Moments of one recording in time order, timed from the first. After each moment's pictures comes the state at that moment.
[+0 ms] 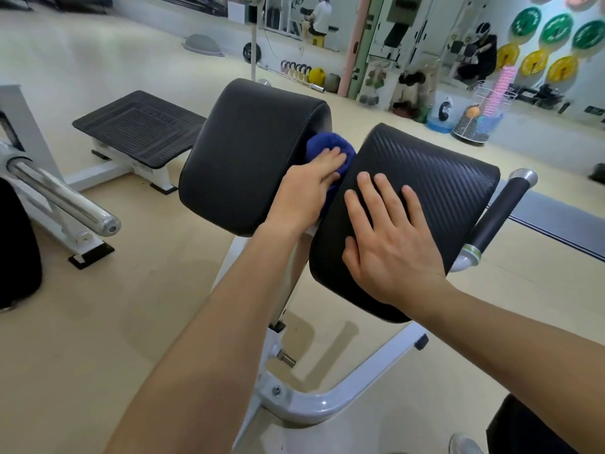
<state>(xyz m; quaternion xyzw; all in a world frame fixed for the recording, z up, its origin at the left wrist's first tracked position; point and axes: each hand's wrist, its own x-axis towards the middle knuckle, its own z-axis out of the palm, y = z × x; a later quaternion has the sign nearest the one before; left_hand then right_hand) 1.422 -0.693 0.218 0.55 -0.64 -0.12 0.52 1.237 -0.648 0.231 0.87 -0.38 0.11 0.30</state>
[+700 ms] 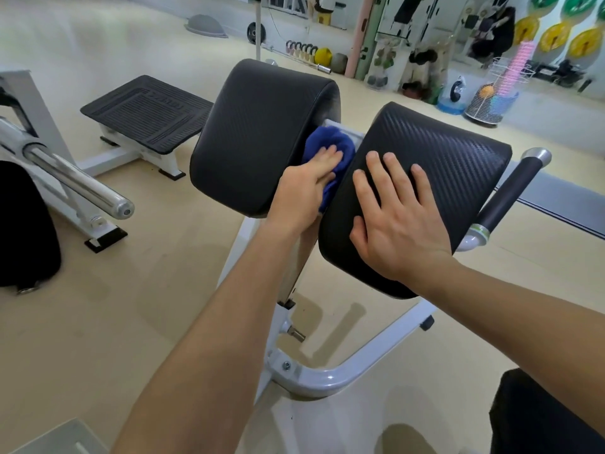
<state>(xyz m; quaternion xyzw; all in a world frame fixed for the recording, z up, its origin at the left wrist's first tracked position) 1.422 -0.661 0.197 0.56 -0.62 -0.14 0.54 1.239 -0.649 0.230 0.86 -0.38 0.11 0.31</state>
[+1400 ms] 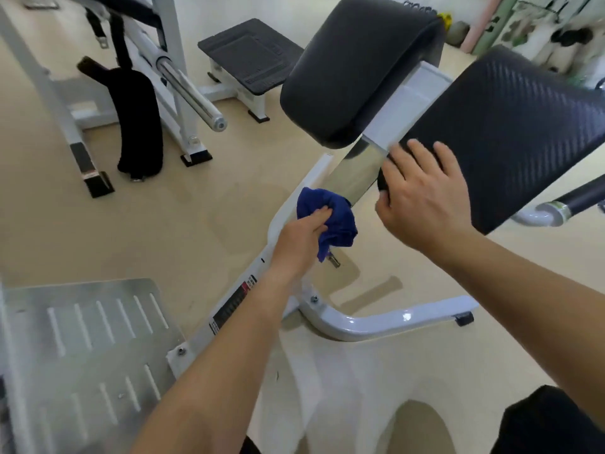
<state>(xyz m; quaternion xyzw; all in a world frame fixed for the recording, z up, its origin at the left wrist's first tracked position) 1.376 -0.494 0.089 0.57 -0.17 -0.44 0.68 1.242 -0.610 0.206 0.92 -0.25 0.12 0.27</state>
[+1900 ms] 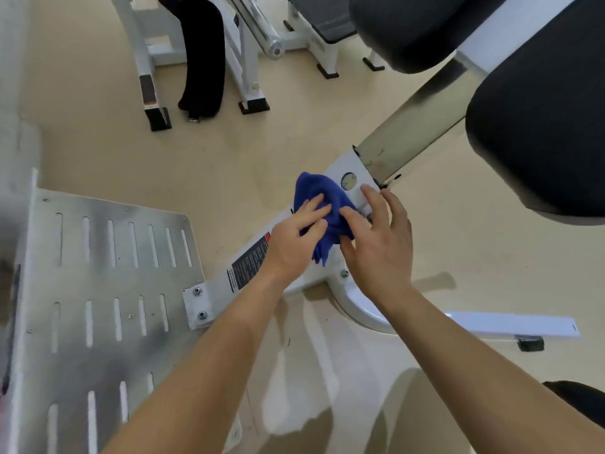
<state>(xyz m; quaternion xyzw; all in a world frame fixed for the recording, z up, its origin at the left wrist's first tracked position) 1.362 -0.439 -0.027 0.71 -0.22 -0.21 0.63 1.263 -0.559 -0.005 0.95 -0.19 0.24 0.02</state>
